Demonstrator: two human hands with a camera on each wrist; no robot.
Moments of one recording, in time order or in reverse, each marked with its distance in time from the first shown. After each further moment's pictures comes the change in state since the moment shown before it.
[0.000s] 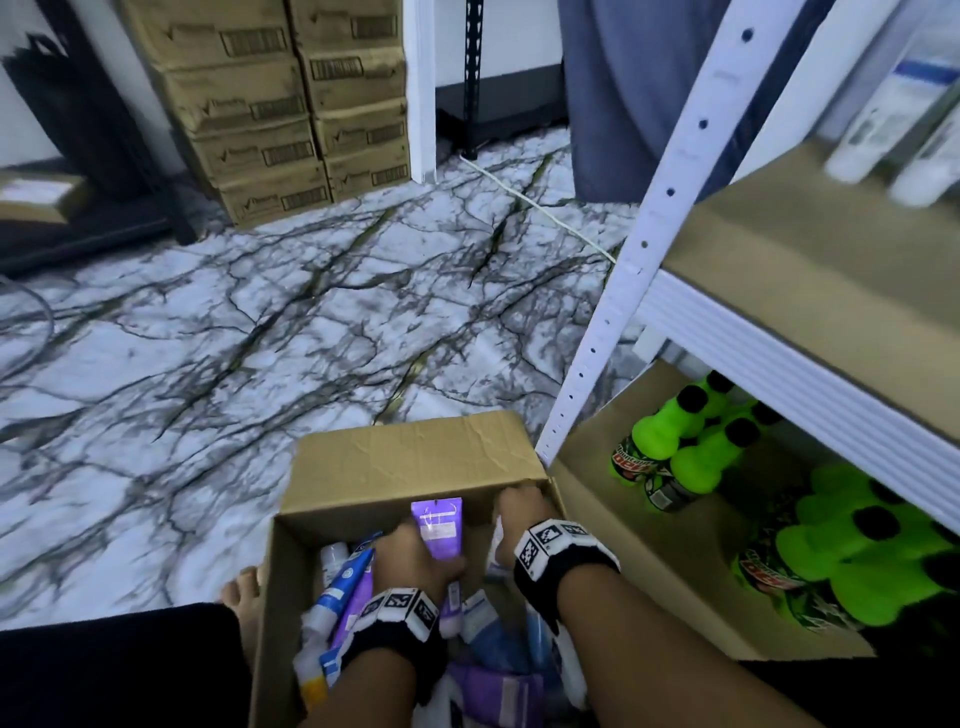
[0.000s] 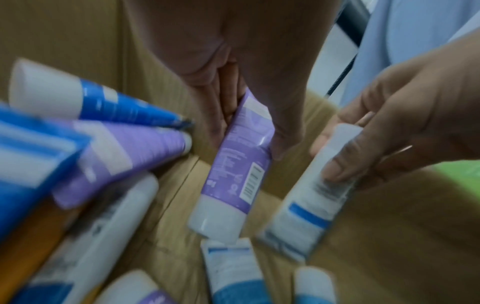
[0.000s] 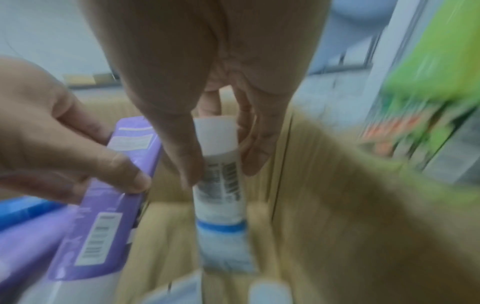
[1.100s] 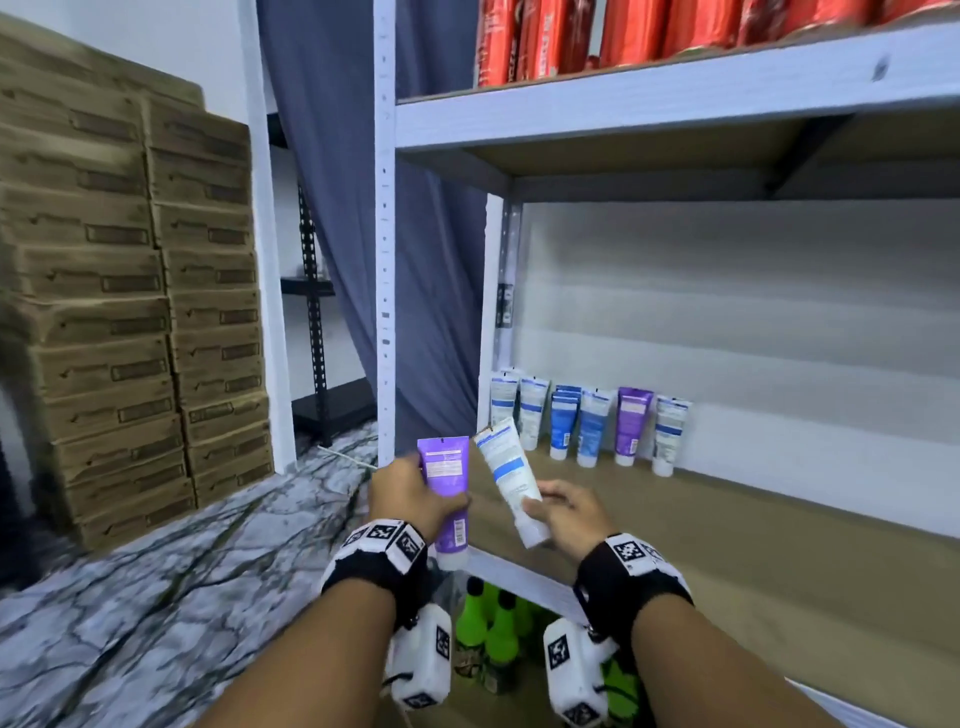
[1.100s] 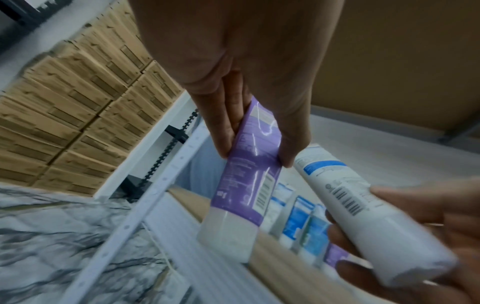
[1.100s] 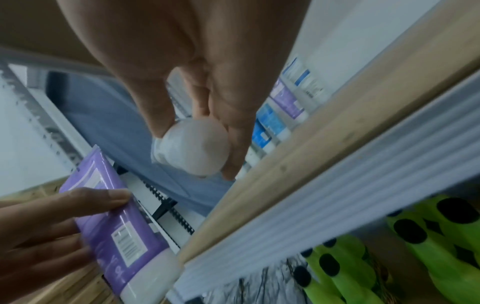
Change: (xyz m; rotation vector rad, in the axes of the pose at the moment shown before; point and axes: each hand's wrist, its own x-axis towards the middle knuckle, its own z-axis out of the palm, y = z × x) left_hand -0.215 0.303 -0.188 -0.305 0.264 0.842; right_hand -0.278 0.115 -0.249 1.107 0.791 -0.288
